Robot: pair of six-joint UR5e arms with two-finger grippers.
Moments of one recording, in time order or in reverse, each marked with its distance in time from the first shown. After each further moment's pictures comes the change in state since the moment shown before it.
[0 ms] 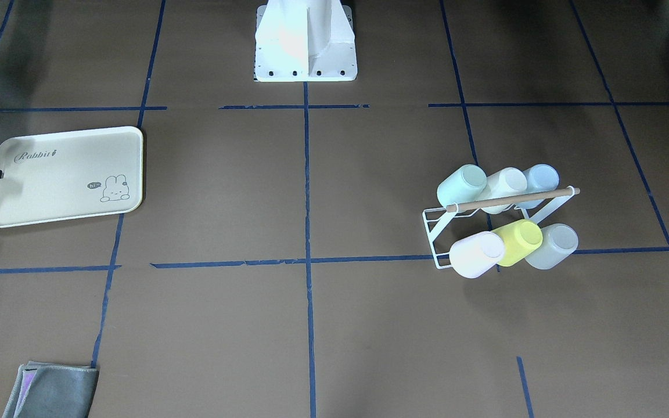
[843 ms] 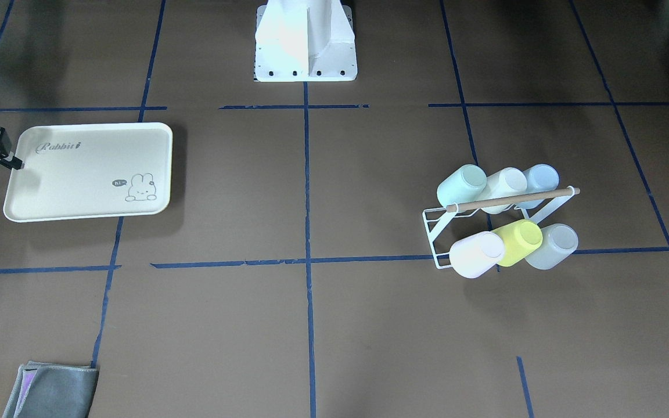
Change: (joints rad) left arm 0.000 0.000 -0.005 0.000 0.000 0.000; right arm -0.003 0.066 0.132 0.018 0.059 0.280
